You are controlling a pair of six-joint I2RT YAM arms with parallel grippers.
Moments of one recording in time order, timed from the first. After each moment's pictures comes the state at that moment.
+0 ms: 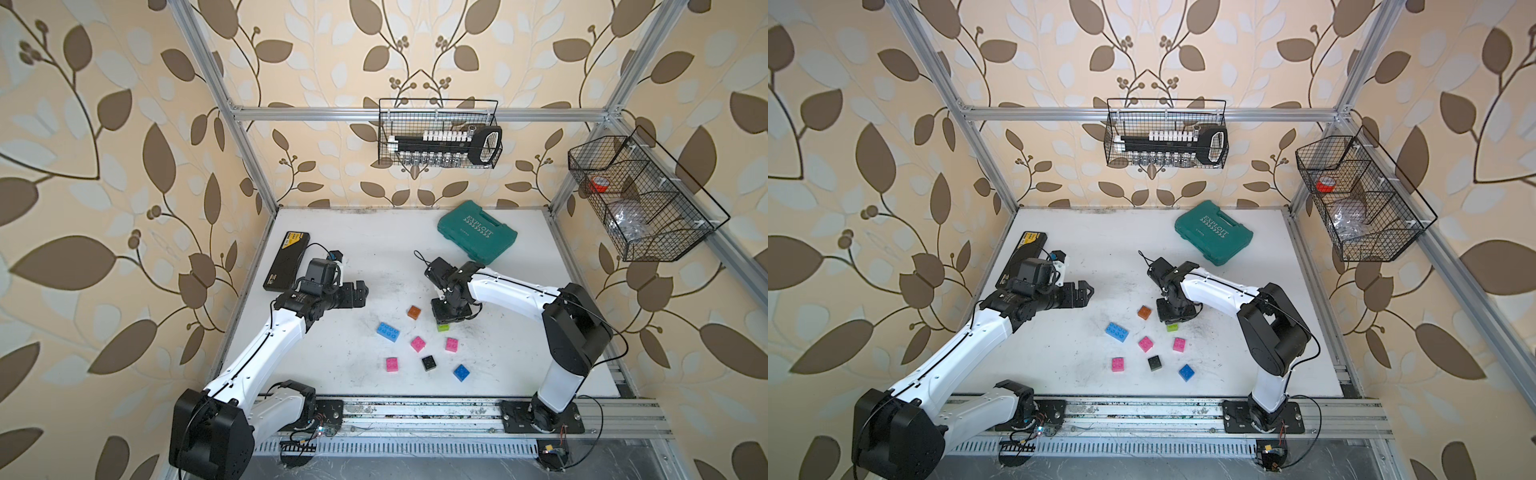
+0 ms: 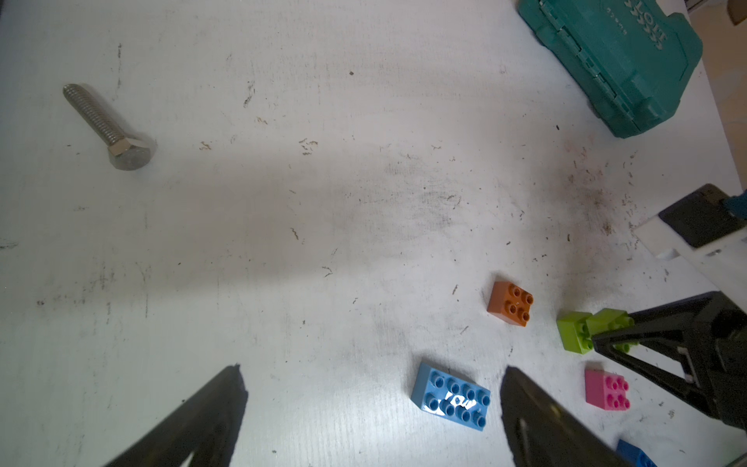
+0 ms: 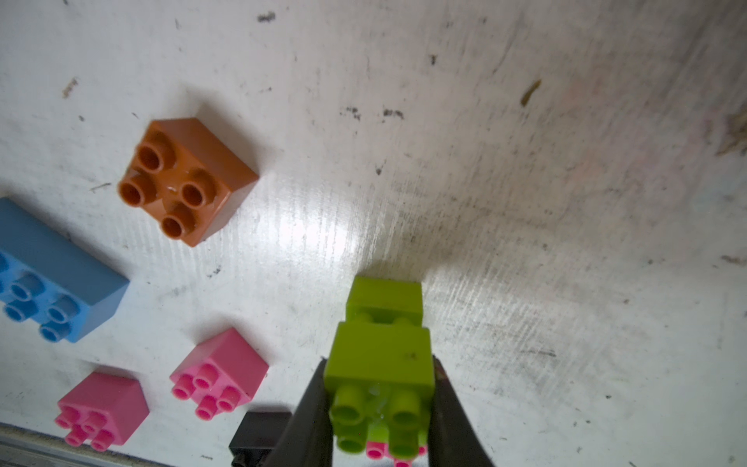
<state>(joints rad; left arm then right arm) -0.26 1.08 0.78 -0.54 0.15 -0.32 0.69 1.78 1.23 -0.92 -0.02 0.53</state>
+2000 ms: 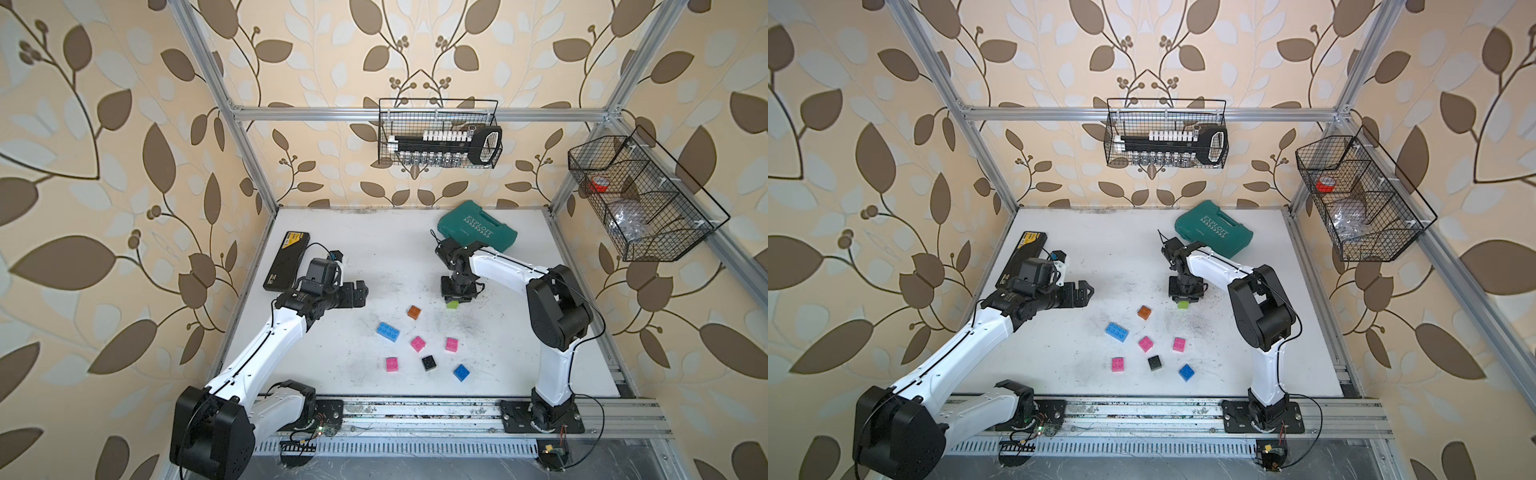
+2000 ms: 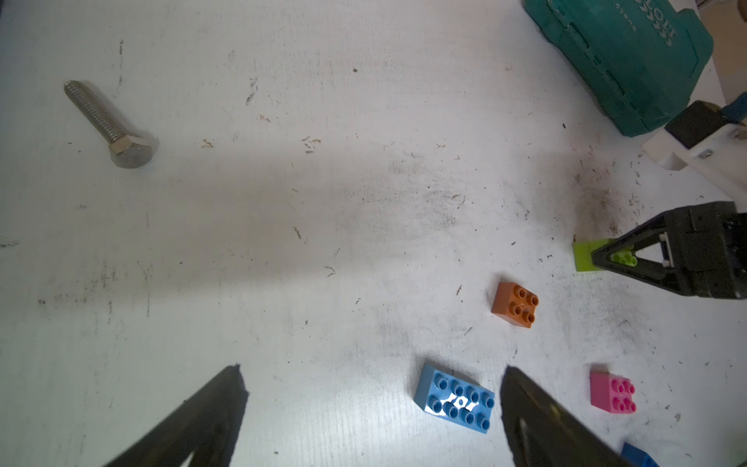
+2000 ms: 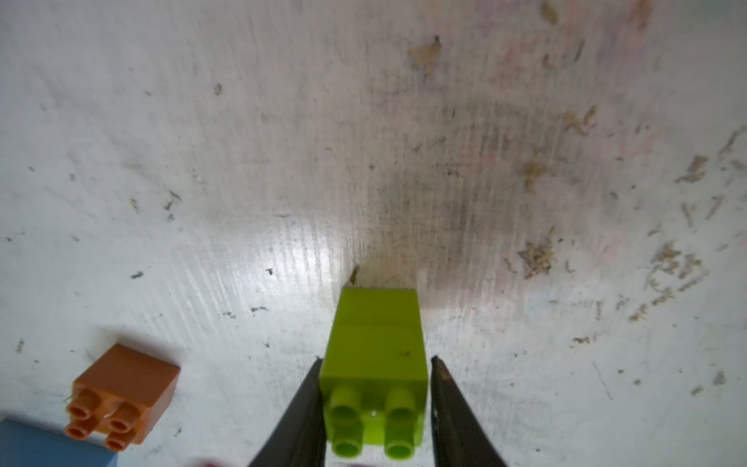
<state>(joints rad) -0.26 1.09 0.78 -0.54 0.15 -0.32 0.50 1.96 1.43 -0.99 0.03 0.61</state>
